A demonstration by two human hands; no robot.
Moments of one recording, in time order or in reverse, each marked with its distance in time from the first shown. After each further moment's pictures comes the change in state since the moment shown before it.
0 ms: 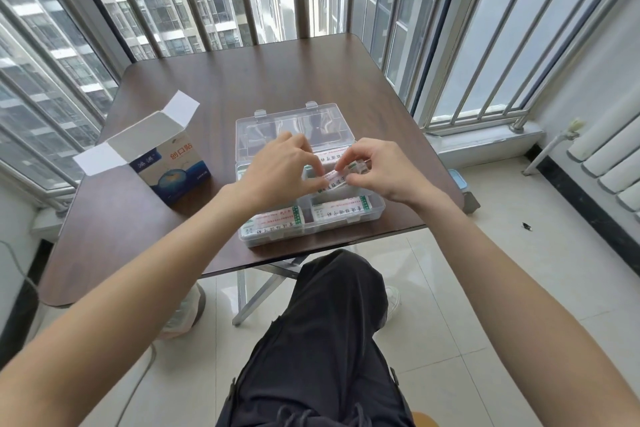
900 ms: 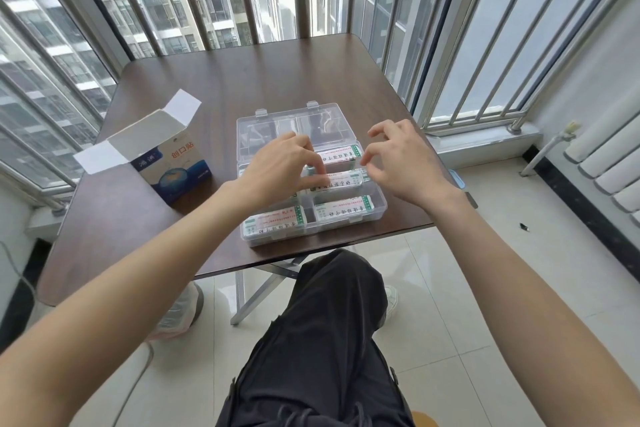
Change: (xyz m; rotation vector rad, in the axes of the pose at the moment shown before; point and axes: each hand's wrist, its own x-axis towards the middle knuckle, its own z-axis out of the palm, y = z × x) left_hand 0.001 -0.003 -0.004 -0.041 -0.020 0.031; right_hand -0.002 0.007 -0.012 -0.612 0.115 -0.009
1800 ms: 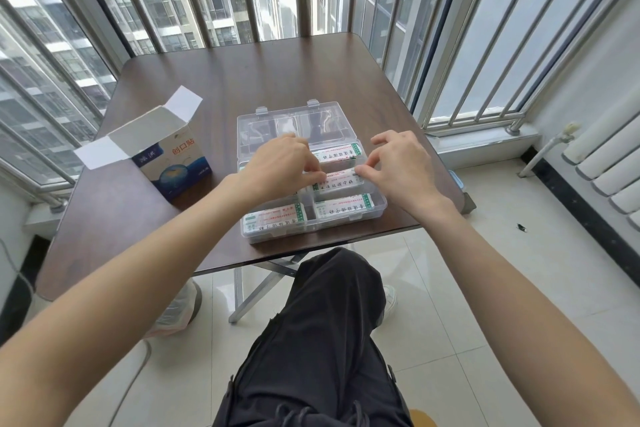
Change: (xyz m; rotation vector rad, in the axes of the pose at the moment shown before) left_hand 0.004 0.000 -0.001 0.032 -0.068 -0.059; right_hand -0.007 -0.014 0.006 0.084 0.043 0.183
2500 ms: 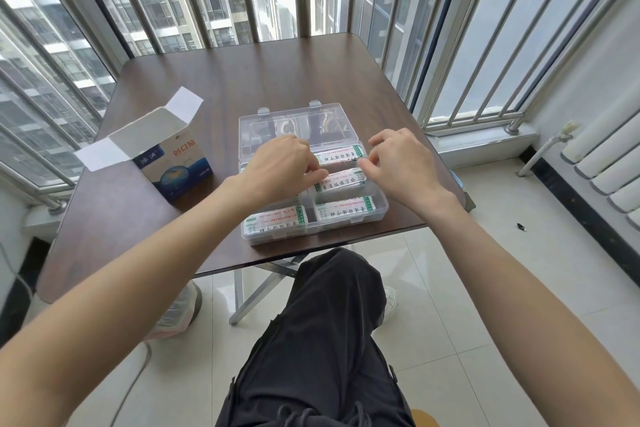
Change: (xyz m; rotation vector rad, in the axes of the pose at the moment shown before) left_hand -0.003 0.001 -0.001 0.024 0.050 0.027; right_hand 0.004 -0.001 -0.003 -0.068 0.017 -0.049
